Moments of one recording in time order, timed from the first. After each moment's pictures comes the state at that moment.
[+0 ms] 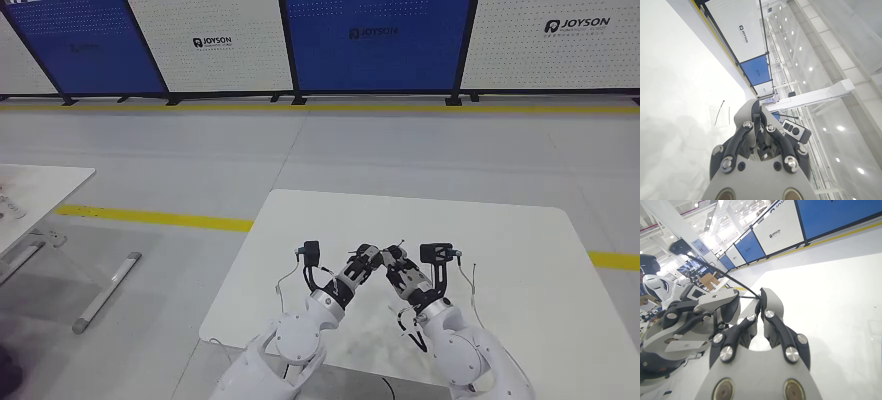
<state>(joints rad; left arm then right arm) 1.50 -1.30 -1.07 -1.79 -0.05 0.05 0.03 -1.39 -1.39 1.07 -1.61 -0.79 -0.12 0.18</state>
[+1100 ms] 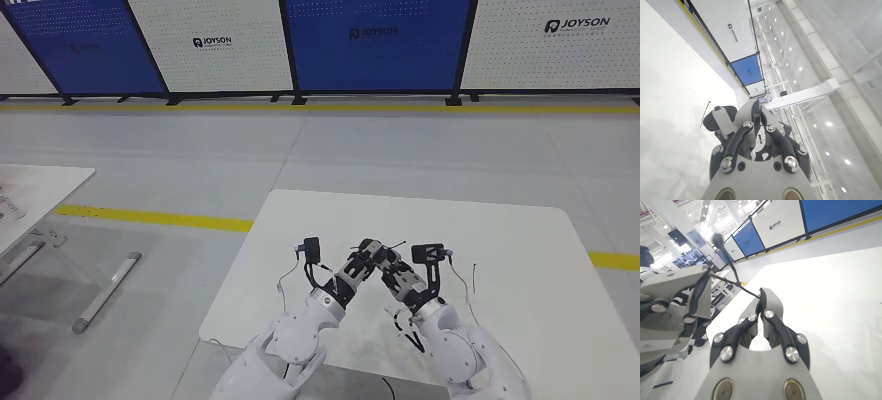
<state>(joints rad) 1.51 -1.31 -1.08 -1.82 -0.08 -0.01 0.03 -1.36 -1.39 1.05 -1.57 -0.80 -0.11 0.23</state>
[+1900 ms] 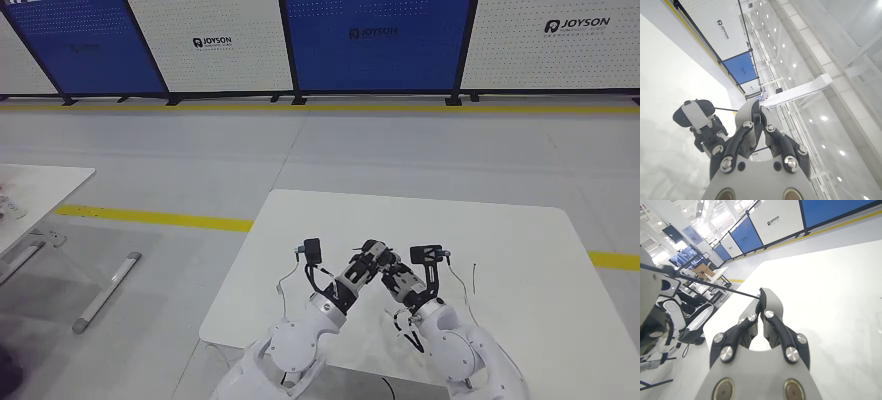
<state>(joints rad) 1.55 -1.30 -1.08 -1.89 -0.05 -0.03 0.02 -1.35 -1.39 1.04 -1.55 -0.79 -0.11 0.23</state>
